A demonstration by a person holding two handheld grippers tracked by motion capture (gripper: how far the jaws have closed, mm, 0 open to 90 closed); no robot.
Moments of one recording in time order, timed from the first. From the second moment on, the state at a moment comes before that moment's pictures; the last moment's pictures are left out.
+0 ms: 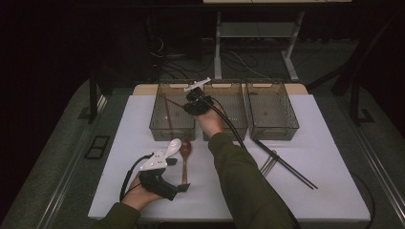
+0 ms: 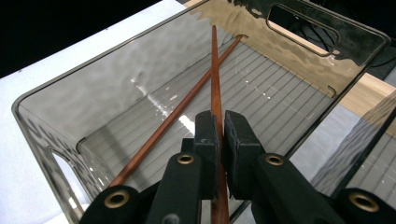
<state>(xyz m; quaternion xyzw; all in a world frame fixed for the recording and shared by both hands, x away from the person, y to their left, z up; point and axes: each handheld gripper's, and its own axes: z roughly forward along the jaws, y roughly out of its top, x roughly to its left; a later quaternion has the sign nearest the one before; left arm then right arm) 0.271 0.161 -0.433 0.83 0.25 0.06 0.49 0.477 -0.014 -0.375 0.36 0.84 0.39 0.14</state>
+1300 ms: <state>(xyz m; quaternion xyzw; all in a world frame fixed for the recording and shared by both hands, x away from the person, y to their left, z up) 0.272 0.161 -0.435 0.84 0.24 0.06 0.49 0.437 -0.089 -0.356 0.32 0.82 0.46 0.10</state>
